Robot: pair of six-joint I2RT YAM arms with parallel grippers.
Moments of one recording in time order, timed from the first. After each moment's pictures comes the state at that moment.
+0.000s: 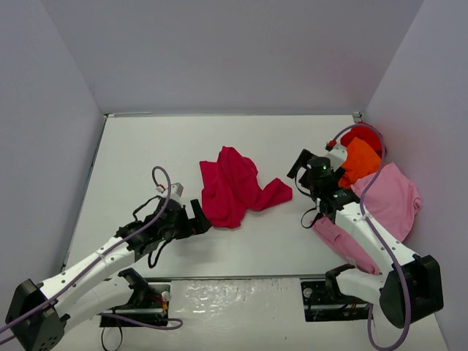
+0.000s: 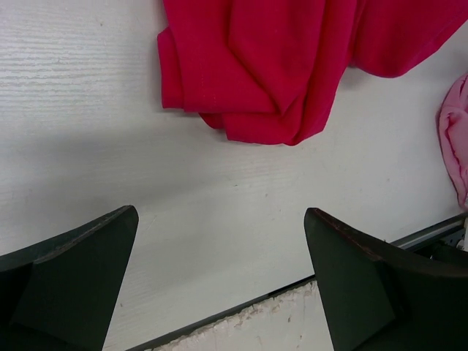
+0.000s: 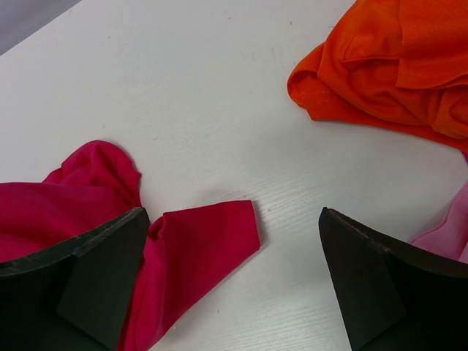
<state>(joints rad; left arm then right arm) -0.69 0.88 0.53 -0.40 -0.05 -0.83 0.34 1.12 0.73 -0.18 0.42 0.64</state>
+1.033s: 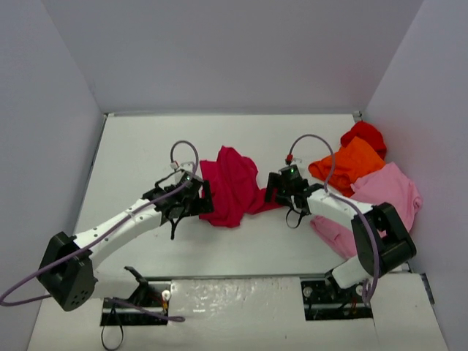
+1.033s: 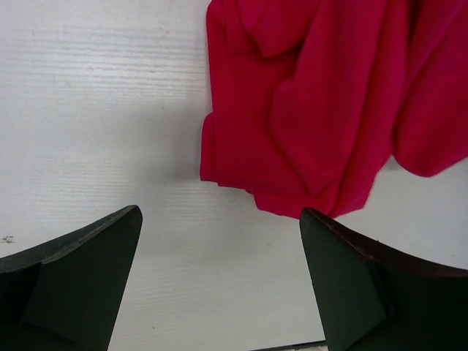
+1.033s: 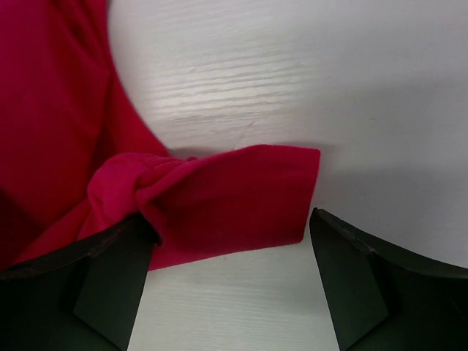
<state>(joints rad) -0.69 1.23 0.90 -0.60 -0.25 -0.74 0.43 1.49 0.72 -0.14 0.15 0.57</state>
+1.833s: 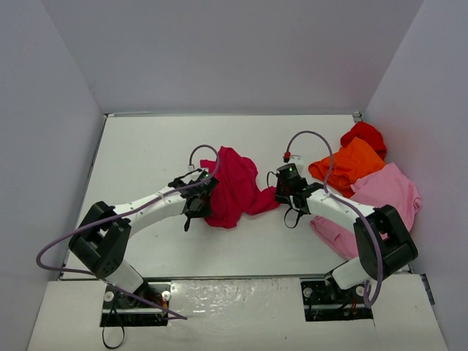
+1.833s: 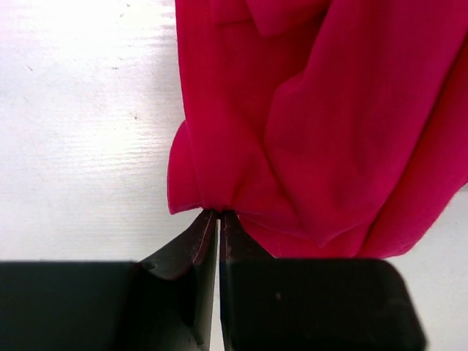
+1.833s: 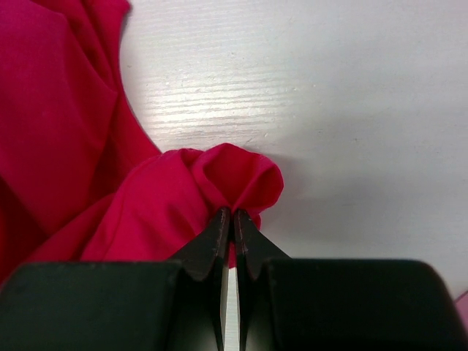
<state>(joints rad) -0.69 1.56 0.99 -0.59 -0.21 -0.70 0.48 1.47 0.74 -0.15 0.22 0.52</state>
